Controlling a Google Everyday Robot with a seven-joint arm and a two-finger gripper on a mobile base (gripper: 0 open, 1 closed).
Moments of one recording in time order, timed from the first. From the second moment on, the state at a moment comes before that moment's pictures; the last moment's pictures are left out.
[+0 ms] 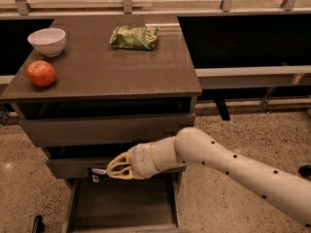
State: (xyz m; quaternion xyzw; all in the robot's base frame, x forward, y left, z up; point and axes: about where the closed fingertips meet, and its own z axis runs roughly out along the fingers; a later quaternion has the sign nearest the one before) arm 0.456 0.112 0.652 -0.75 0.41 0.24 0.46
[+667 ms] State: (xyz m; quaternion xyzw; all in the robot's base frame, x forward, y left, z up) arm 0.468 0.109 0.794 -0.78 0.39 0.20 0.45
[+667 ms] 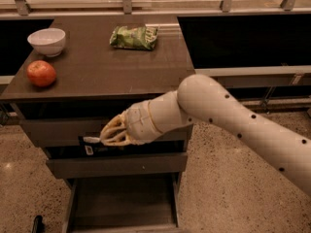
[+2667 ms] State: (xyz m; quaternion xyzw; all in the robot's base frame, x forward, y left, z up) arm 0.665 -0.050 0.929 -0.56 0.58 0.06 0.59
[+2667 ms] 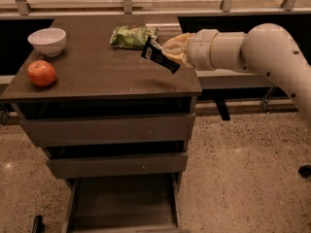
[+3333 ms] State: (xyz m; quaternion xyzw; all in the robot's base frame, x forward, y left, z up) arm 0.686 -0.055 0.908 -0.54 0.61 0.07 0.57
